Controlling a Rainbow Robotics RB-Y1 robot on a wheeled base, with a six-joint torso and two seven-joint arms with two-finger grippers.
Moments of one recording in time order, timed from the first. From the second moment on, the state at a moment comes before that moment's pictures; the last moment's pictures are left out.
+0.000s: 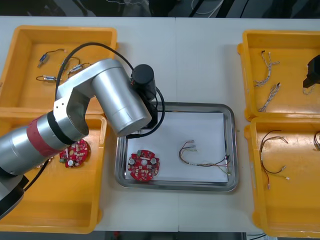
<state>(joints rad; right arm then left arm) -0.75 -0.71 -0.18 -1.47 -0.52 1.92 1.32 -0.80 0.50 -0.75 -1.82 0.49 1.63 -0.48</state>
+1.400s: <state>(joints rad) -0.89 -0.58 -0.20 -1.04 -0.36 1.54 1.31 -0.91 0.68 -0.26 -1.61 0.73 1.85 -0.48</state>
